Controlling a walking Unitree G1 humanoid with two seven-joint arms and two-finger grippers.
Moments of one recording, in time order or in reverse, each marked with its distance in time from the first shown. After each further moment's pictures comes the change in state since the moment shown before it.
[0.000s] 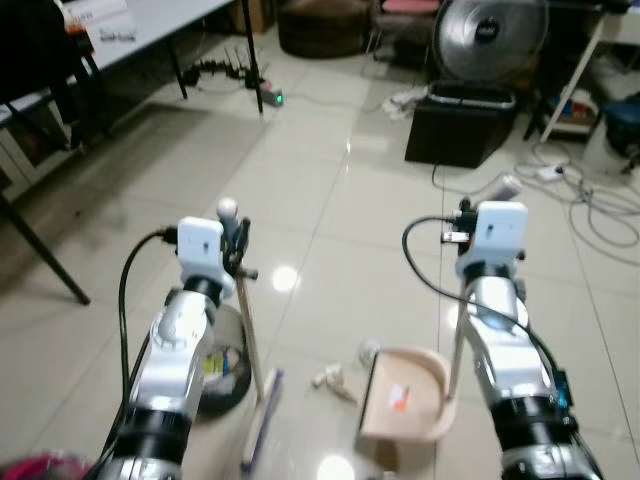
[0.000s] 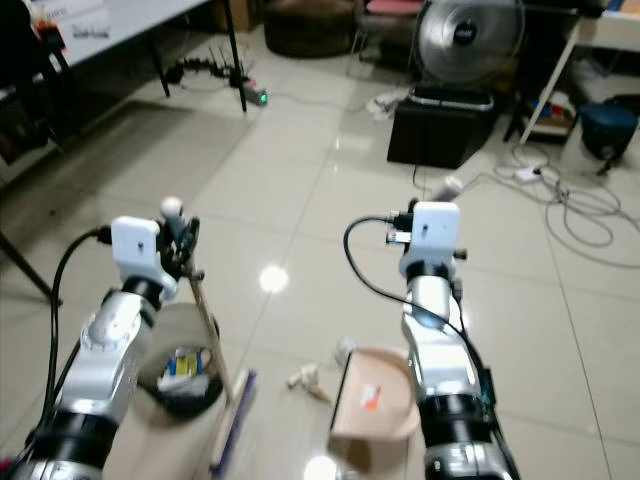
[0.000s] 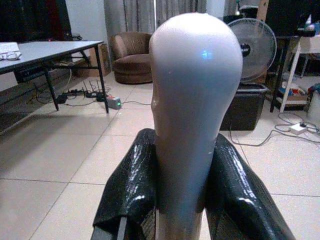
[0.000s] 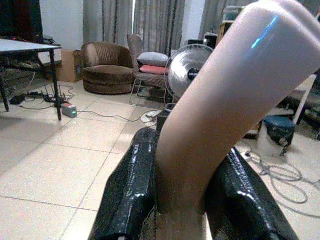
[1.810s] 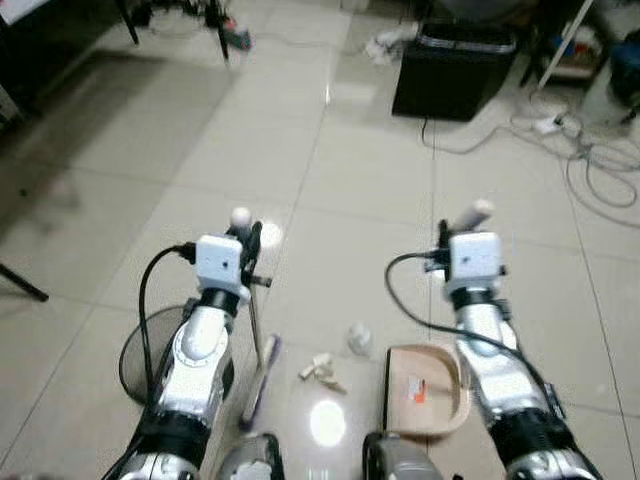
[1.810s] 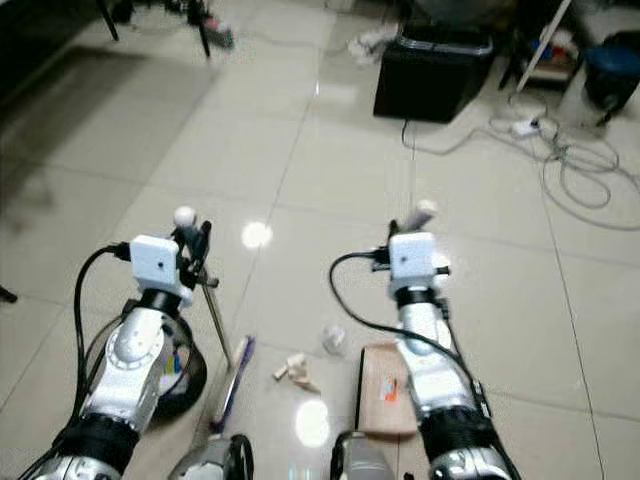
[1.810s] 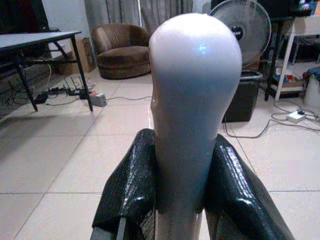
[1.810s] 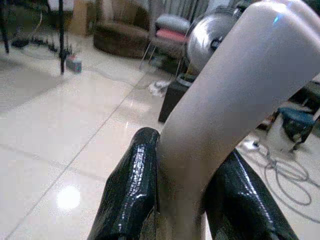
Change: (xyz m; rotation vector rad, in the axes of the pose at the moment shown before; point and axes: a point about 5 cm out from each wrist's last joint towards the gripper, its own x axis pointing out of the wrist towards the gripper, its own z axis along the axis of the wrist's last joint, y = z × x) left arm 0.000 -0.022 -0.012 0.071 -0.146 0.011; right arm -0.015 0.011 -0.035 -0.134 -0.051 0.134
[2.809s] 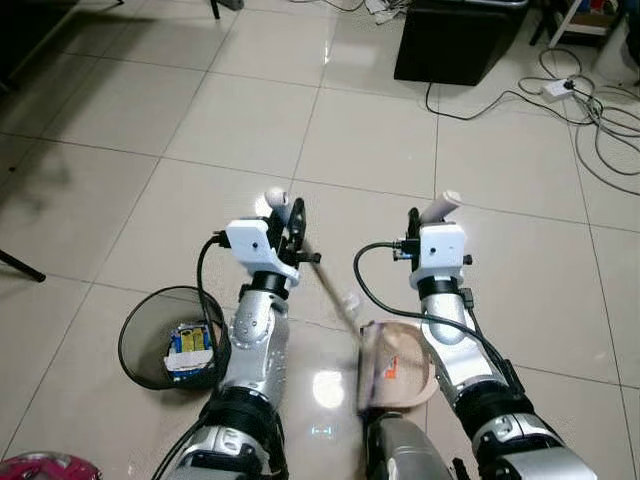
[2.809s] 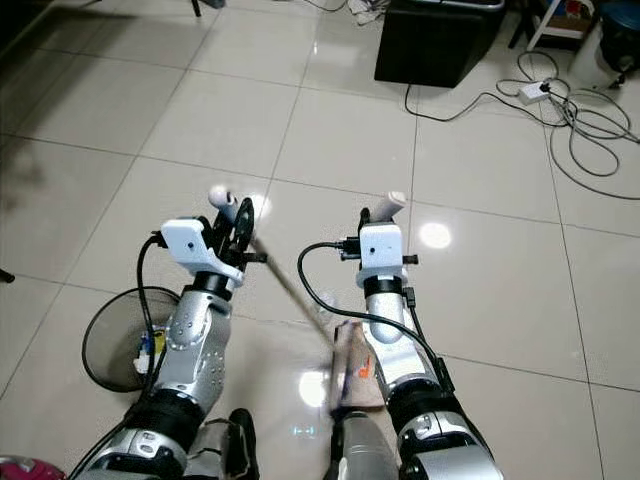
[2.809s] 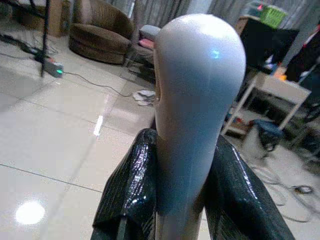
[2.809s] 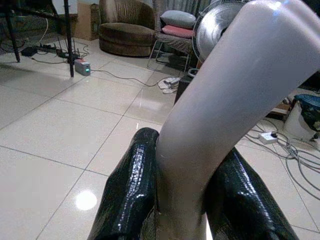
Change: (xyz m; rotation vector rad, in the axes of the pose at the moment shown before) left arm 0.028 -0.063 0.020 -0.446 -0.107 -0.035; right arm 0.014 0.036 0.011 0.093 -0.081 0.009
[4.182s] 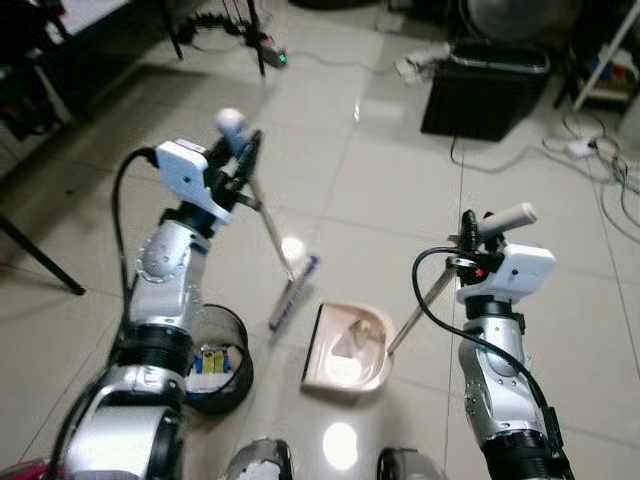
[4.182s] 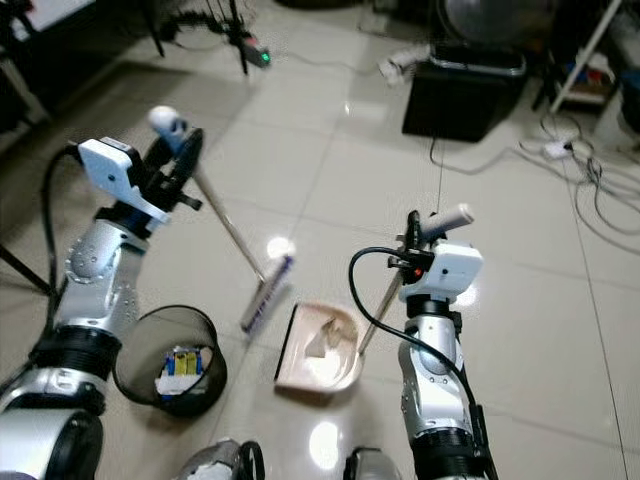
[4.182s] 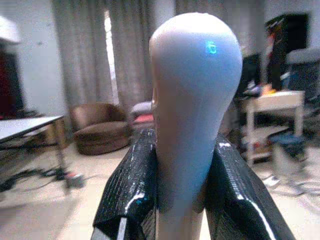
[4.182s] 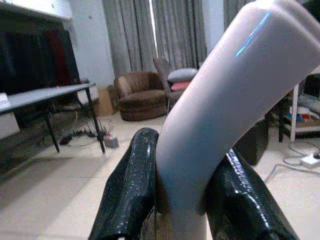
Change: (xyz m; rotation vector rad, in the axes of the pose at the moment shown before) left arm 0.039 0.075 0.090 0.392 -0.100 -0.221; right arm -0.030 -0.050 0.019 0.271 -0.112 -0.110
